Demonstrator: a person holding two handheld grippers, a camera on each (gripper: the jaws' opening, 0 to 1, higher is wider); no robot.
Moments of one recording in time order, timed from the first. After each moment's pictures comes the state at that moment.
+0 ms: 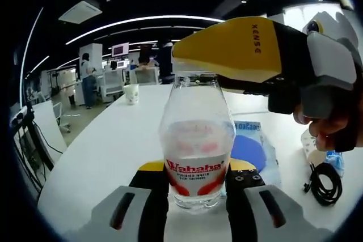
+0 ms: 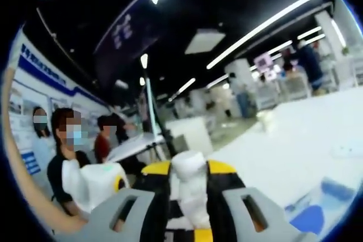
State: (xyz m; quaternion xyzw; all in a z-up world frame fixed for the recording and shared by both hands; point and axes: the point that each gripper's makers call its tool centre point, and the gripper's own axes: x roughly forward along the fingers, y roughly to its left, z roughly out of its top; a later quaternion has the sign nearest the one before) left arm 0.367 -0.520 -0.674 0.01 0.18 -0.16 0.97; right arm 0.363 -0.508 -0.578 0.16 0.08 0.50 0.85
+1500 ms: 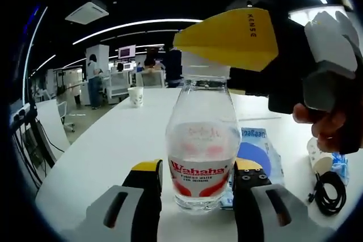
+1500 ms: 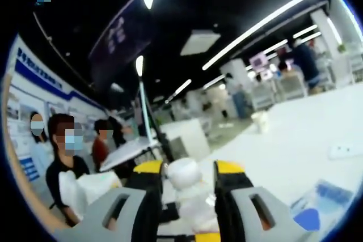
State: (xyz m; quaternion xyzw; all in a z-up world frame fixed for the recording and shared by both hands) left arm 0.374 -0.518 -0.670 0.00 0.15 -0.13 0.98; right arm 0.372 -0.513 -0.568 0.18 0.08 0.48 0.86
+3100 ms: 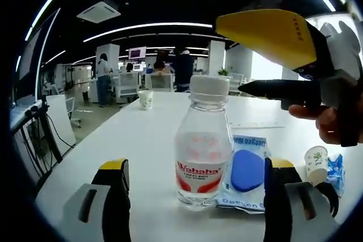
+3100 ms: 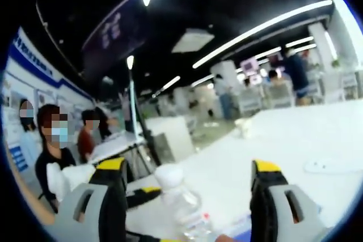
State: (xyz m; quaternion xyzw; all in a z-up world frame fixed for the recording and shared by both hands) left arm 0.355 -0.512 -0.652 -0.02 0.15 -0.09 0.98; right arm 0.379 -0.544 -0.563 0.10 0.09 0.45 0.88
